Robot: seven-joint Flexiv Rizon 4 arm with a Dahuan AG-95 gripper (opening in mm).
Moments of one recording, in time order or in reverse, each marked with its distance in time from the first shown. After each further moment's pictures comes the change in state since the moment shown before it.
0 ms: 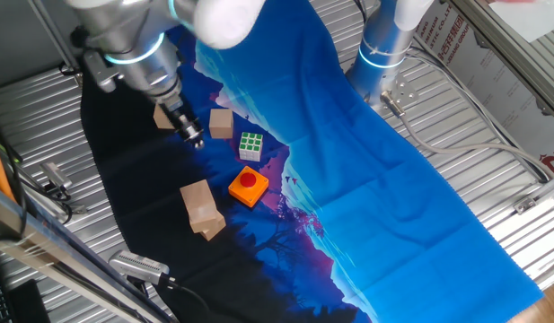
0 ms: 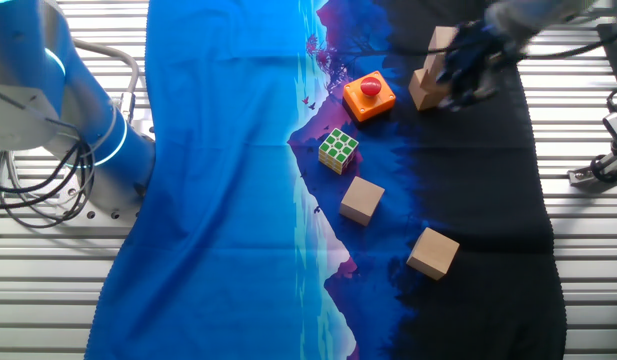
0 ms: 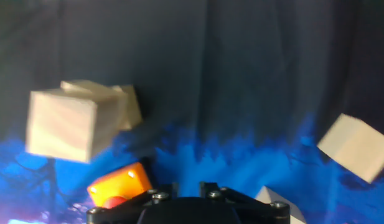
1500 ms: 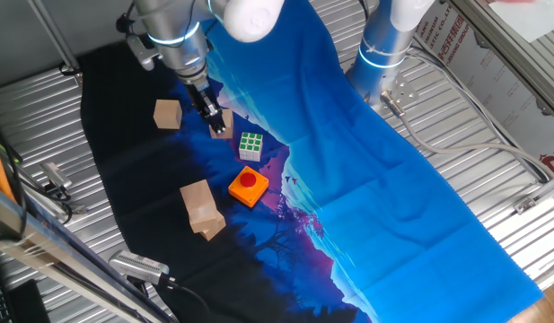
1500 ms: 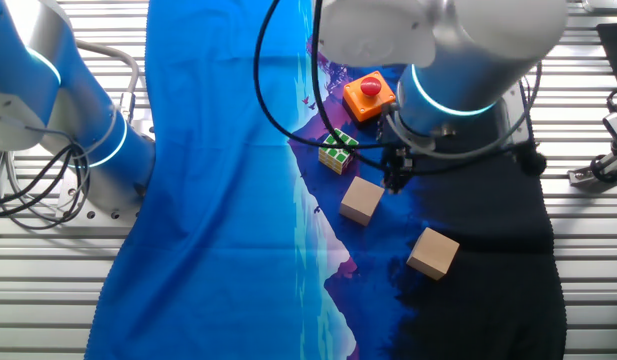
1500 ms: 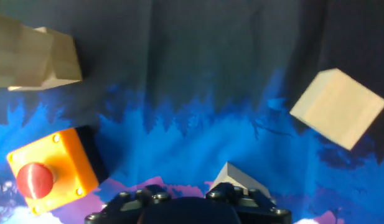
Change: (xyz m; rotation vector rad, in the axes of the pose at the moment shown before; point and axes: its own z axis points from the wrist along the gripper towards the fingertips) arm 0.056 -0.068 0.080 -0.043 -0.058 0.038
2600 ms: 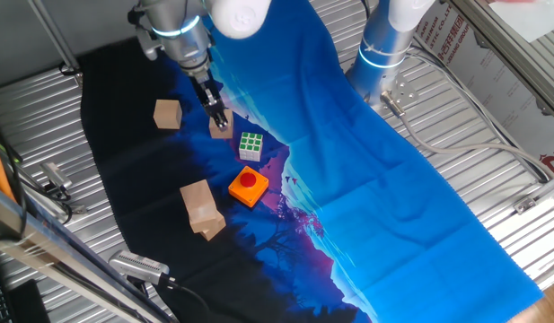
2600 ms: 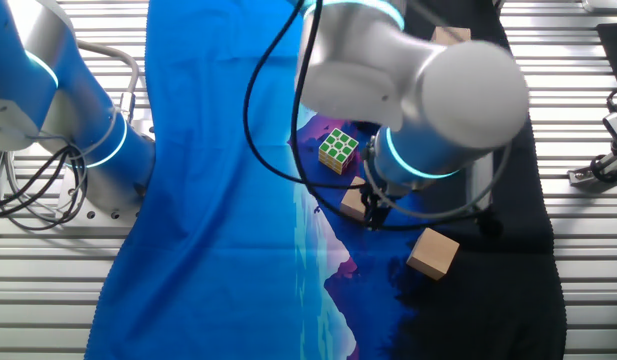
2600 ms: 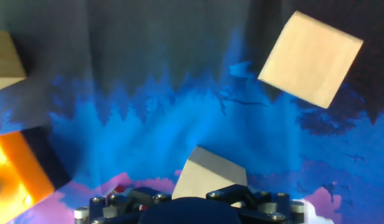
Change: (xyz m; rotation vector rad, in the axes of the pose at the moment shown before) arm 0.020 -0.038 0.047 -0.050 0.003 0.099
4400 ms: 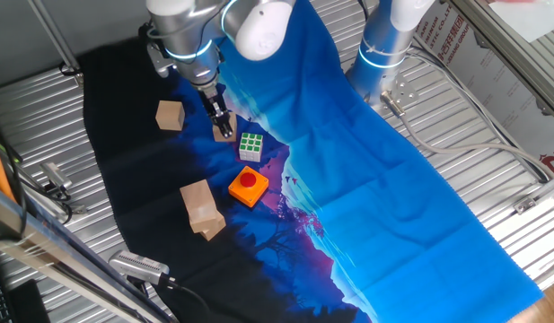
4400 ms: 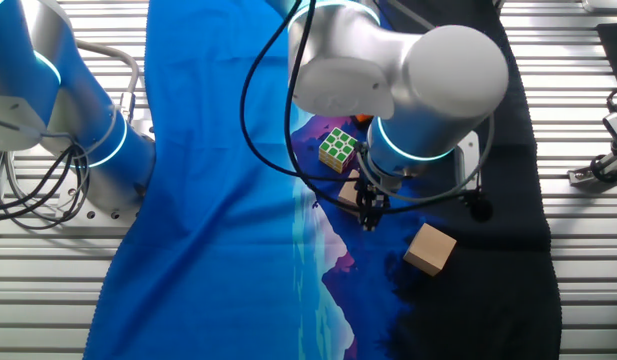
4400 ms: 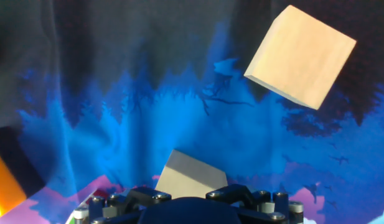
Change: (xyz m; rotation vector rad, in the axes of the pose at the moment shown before) arm 0.008 -0.004 0.015 0.100 0.003 -0.014
